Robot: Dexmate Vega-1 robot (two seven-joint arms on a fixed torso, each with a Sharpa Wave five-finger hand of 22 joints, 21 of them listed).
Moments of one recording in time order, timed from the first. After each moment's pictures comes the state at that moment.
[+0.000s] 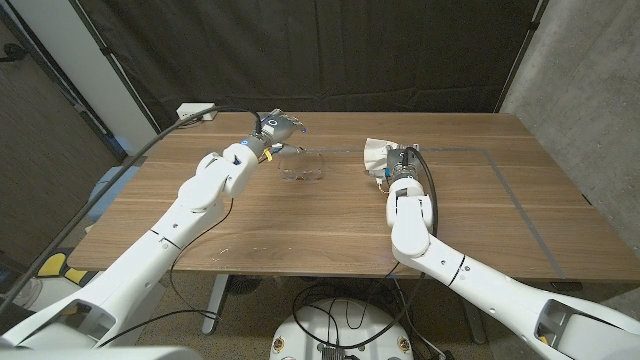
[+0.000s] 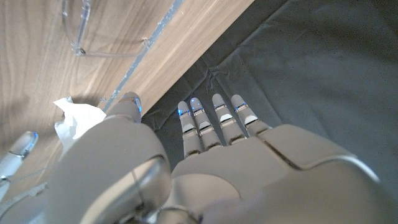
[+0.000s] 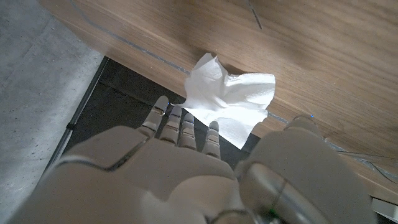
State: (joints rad) left arm 0.89 0.61 0.34 -1.88 1.21 0.05 -0.14; left_hand 0.70 -0.01 0.34 0.03 0.22 0.37 -0.15 0.30 0.20 0.33 -0.13 0.42 0.26 0.28 -0.04 0.19 0.40 0.02 0.04 0.56 0.19; right arm -0.77 -0.49 -0.90 -1.85 -1.37 -1.03 0.48; right_hand 0.55 -0.06 -0.03 0.09 0.27 0.11 -0.09 0.18 0.19 0.06 0.11 0.18 0.19 0.06 0.10 0.18 0.28 -0.17 0.14 0.81 0.18
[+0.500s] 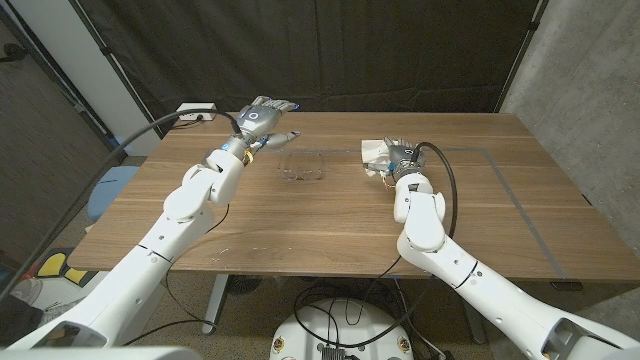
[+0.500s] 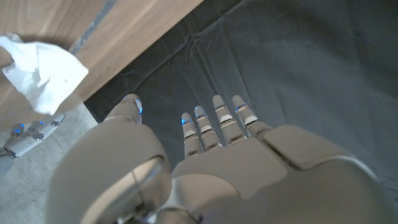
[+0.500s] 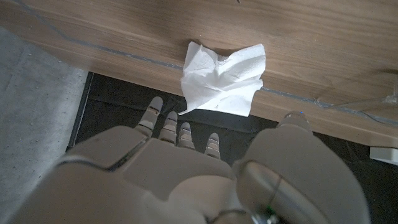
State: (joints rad) left arm 0.99 0.58 0.23 -1.89 1.08 0.04 0.11; left_hand 0.68 0.02 0.34 0.04 0.22 0.20 -0.18 0.22 0.20 0.21 -0.11 0.32 0.23 0.25 -0.04 0.20 0.37 0.01 0.05 0.56 0.19; right arm -0.91 -0.45 -0.70 -1.99 -1.15 -0.90 0.30; right_hand 0.60 -0.02 -0.03 0.06 0.30 -0.10 -0.20 0.17 0.19 -0.10 0.09 0.18 0.18 -0.03 0.13 0.19 0.21 -0.17 0.21 0.70 0.17
